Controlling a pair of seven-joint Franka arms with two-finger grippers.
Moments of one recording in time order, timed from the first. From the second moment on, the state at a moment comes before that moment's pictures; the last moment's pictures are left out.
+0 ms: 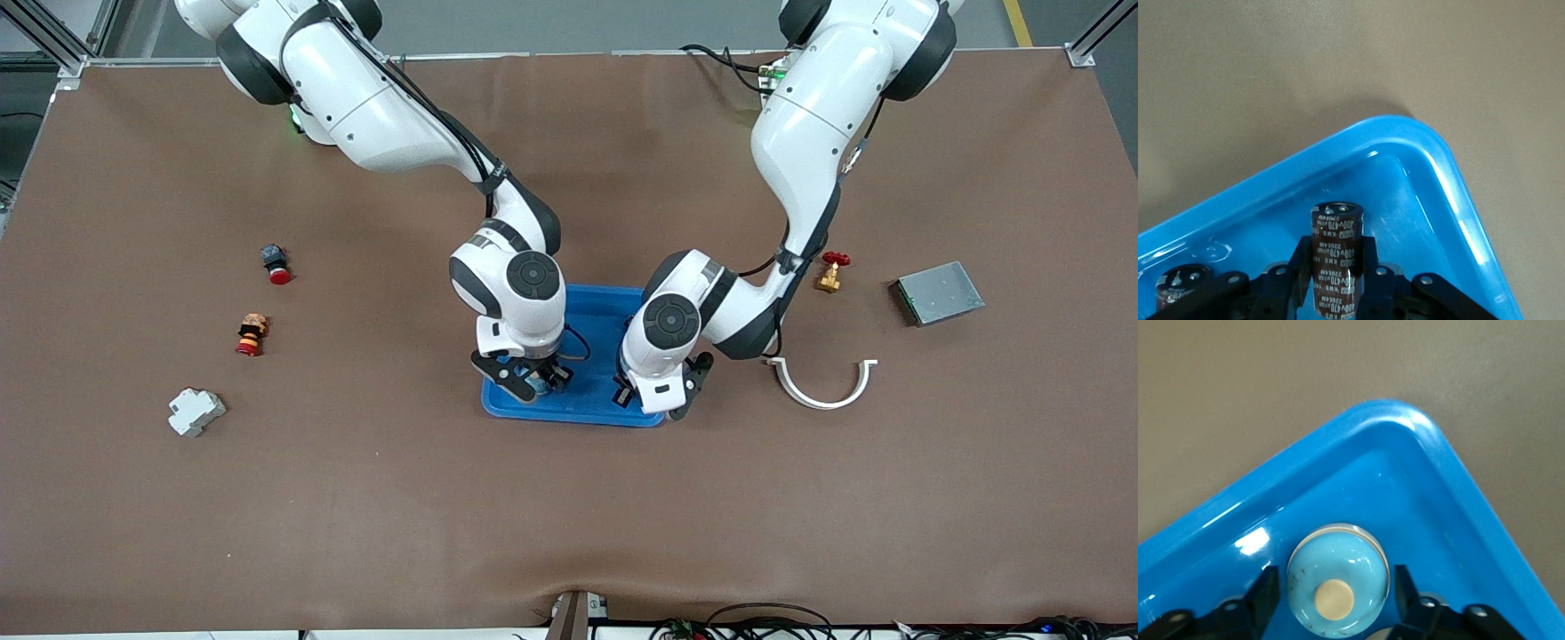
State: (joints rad) left arm -0.46 0.88 -0.18 -1.37 0.08 2.26 -1.65; right arm 0.59 0.92 0.13 -1.31 -0.32 2.27 1.51
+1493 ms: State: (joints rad) left arm -0.28 0.58 -0.17 -1.33 0.04 1.70 -1.09; right arm 0.33 0.81 0.13 -1.12 -0.21 1.91 0.69
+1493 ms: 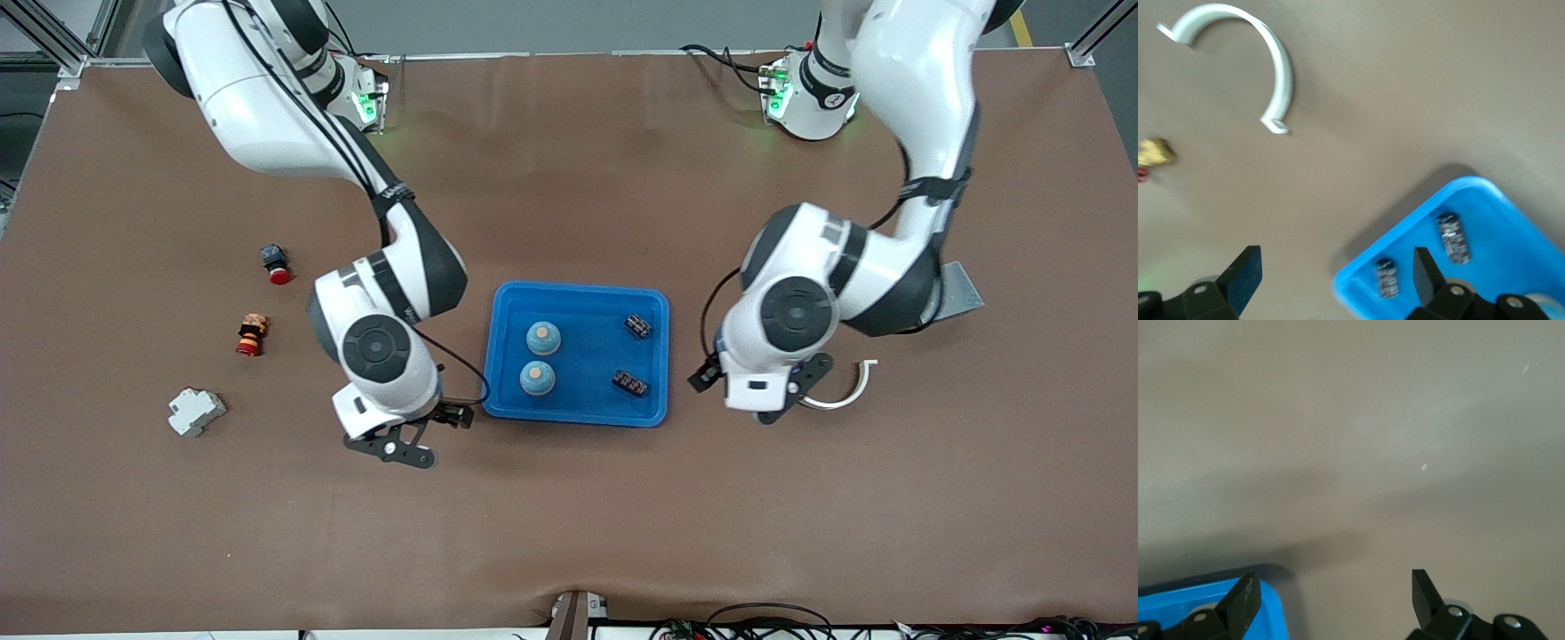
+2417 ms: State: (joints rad) left arm 0.16 0.16 -0.17 -1.62 -0.02 1.55 -0.15; right arm 0.03 0.66 0.12 -1.12 -0.20 1.71 0.13
